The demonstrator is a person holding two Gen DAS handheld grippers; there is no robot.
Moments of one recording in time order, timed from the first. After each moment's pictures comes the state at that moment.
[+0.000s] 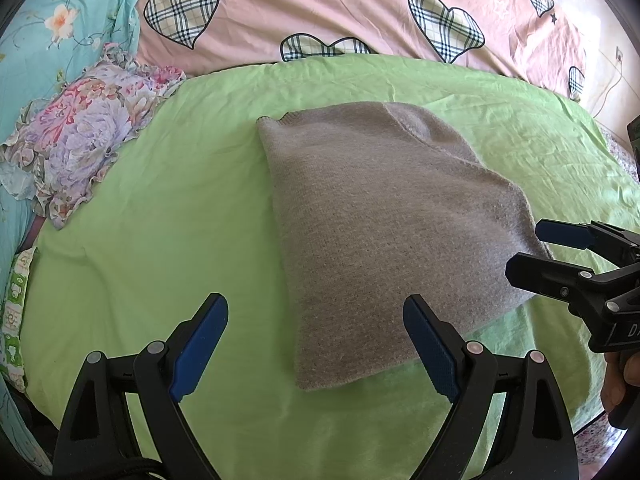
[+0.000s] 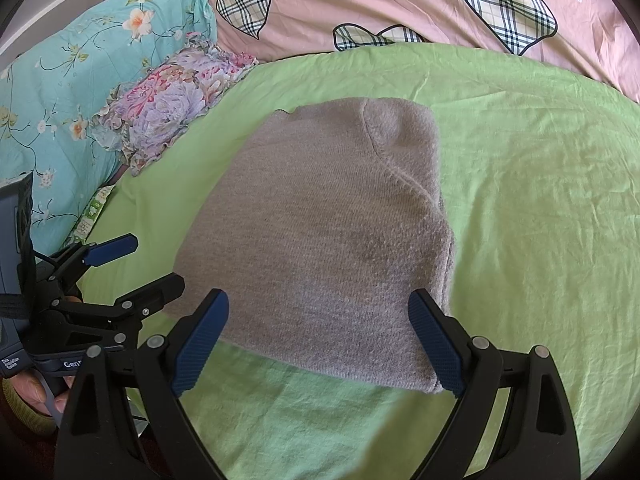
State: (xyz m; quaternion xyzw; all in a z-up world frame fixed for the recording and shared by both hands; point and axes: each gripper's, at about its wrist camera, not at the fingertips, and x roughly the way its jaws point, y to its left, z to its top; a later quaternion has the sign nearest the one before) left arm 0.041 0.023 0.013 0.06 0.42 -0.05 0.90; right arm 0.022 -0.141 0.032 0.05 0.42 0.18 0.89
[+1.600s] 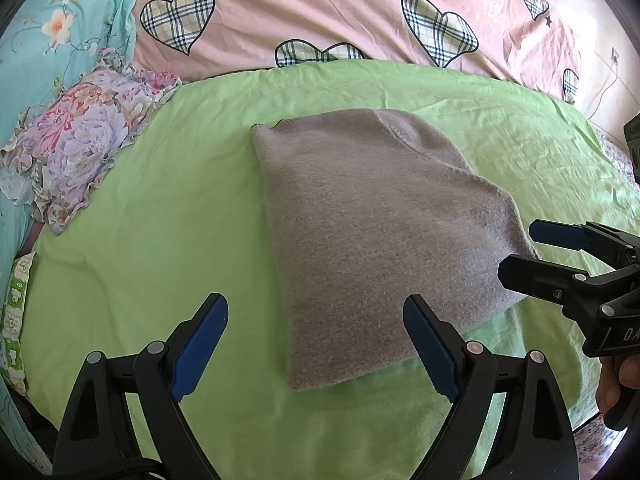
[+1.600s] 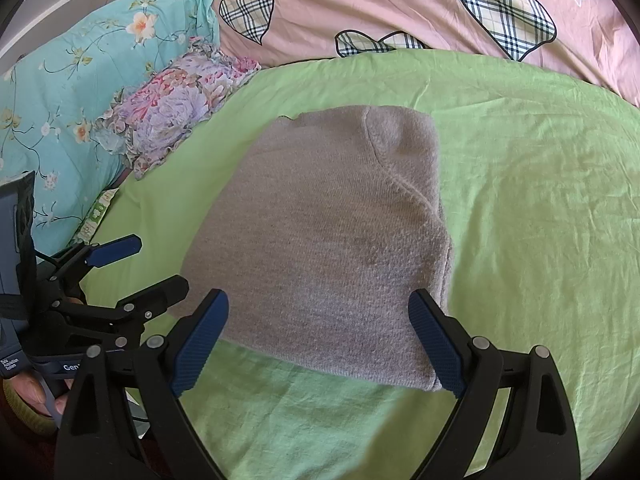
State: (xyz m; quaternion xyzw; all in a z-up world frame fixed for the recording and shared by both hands) left arm 0.039 0.020 0.022 0.06 0.42 -0.06 0.90; right arm 0.017 -0.138 0.039 0.05 0.41 0.18 0.89
